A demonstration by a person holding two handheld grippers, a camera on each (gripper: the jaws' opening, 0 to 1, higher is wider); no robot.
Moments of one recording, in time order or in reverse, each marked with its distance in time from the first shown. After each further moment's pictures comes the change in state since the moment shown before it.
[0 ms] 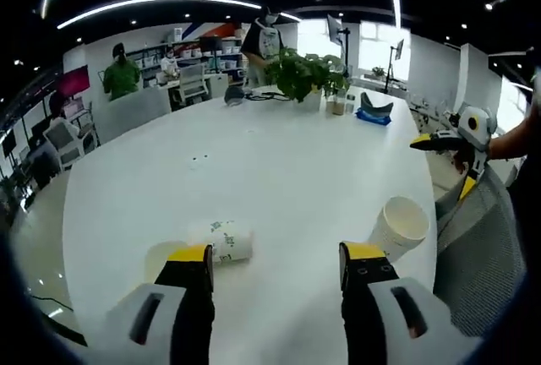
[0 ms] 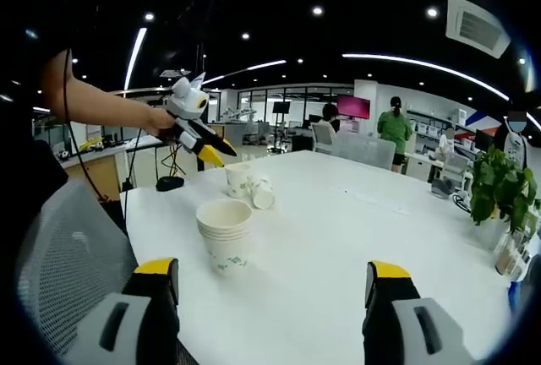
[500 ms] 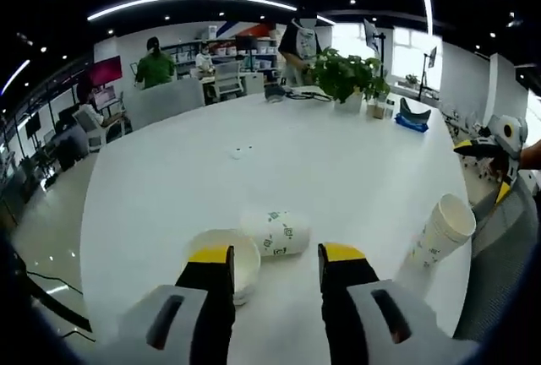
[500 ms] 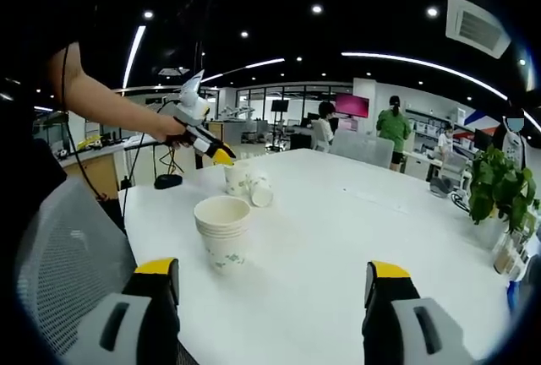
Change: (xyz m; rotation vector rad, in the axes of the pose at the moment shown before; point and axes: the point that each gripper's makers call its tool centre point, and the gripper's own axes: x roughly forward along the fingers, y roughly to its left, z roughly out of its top) left arm 0.009 0.059 -0.012 -0.062 -0.008 0.153; right arm 0.000 -0.001 -0.002 -0.001 0.013 -0.007
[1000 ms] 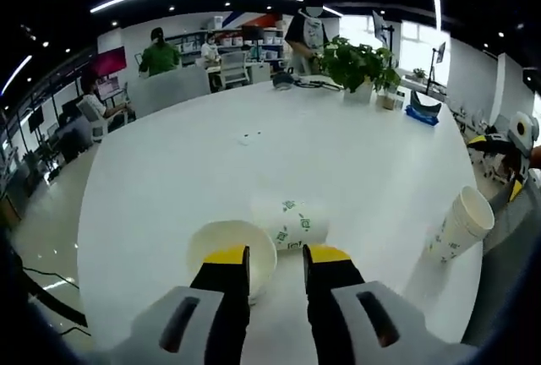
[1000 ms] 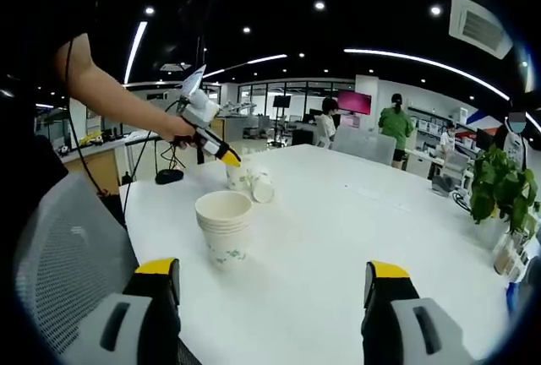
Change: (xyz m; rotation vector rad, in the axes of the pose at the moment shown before) left arm 0.024 0.021 -0.018 -0.001 0.055 0.015; right arm 0.001 0.001 -0.004 -0.007 0.021 0.004
